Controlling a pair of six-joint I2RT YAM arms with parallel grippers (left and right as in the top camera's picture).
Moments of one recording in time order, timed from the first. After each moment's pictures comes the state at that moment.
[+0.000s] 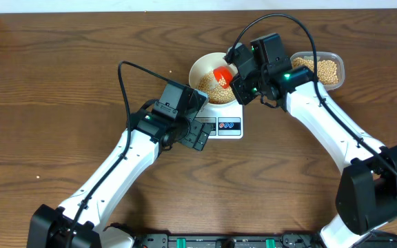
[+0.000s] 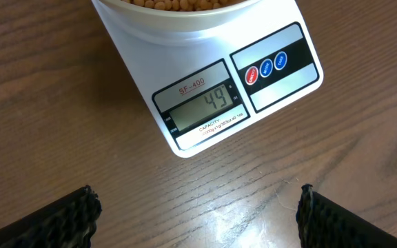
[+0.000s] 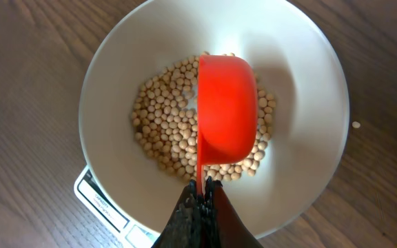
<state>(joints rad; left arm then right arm) -0.47 1.45 1.03 -0.70 0.12 0.01 0.41 1.80 1.40 -0.56 -0.28 -0.16</state>
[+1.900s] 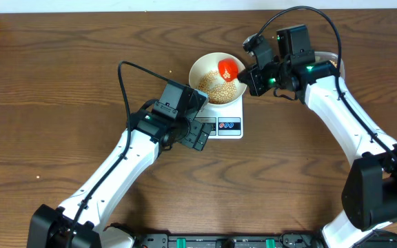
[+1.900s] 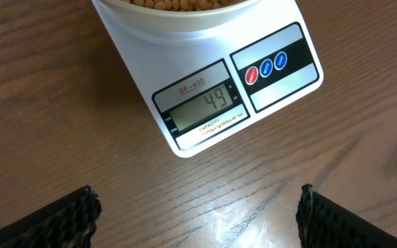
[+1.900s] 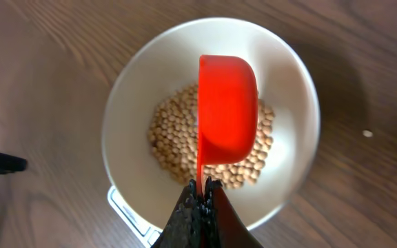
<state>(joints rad) -0.47 1.45 1.03 -0.70 0.12 0.01 0.27 1.80 1.40 -0.52 -0.55 -0.11</state>
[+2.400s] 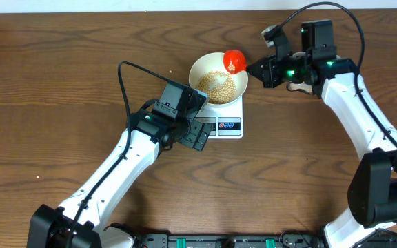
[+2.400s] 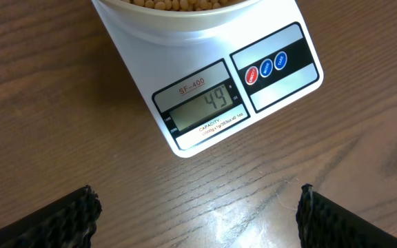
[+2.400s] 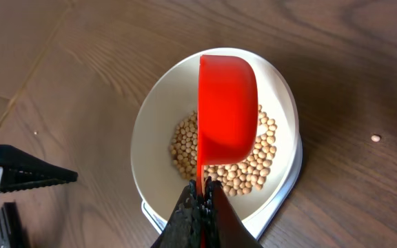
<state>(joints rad) -0.47 1.45 1.03 -0.70 0.12 0.01 0.16 1.80 1.40 -0.48 -0.75 -0.03</state>
